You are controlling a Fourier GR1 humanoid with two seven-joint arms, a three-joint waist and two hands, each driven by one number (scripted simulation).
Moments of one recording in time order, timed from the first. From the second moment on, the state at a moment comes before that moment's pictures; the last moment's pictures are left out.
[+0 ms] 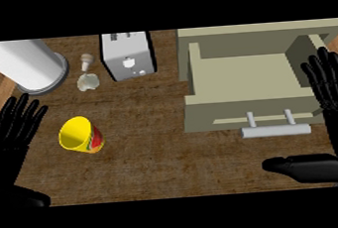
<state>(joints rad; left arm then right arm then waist) 0.03 0.26 0.20 -1.71 0.49 -0.42 -0.03 -0.05 -0.16 -0.04 -2.02 0.00 0.07 0.03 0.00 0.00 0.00</state>
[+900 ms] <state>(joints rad) -0.11 0.28 0.26 -1.04 0.13 -0.40 -0.47 -0.06 -0.14 -0.06 -1.96 0.02 0.10 -0.02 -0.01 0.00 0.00</state>
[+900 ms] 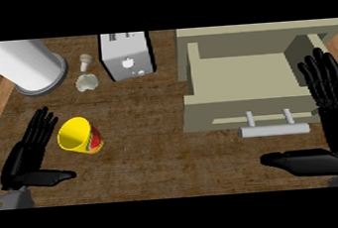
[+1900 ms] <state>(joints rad) -0.41 0.37 0.30 -0.29 -0.01 -0.36 -0.89 -0.08 -0.14 -0.07 -1.95 0.01 0.14 -0.02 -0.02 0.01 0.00</state>
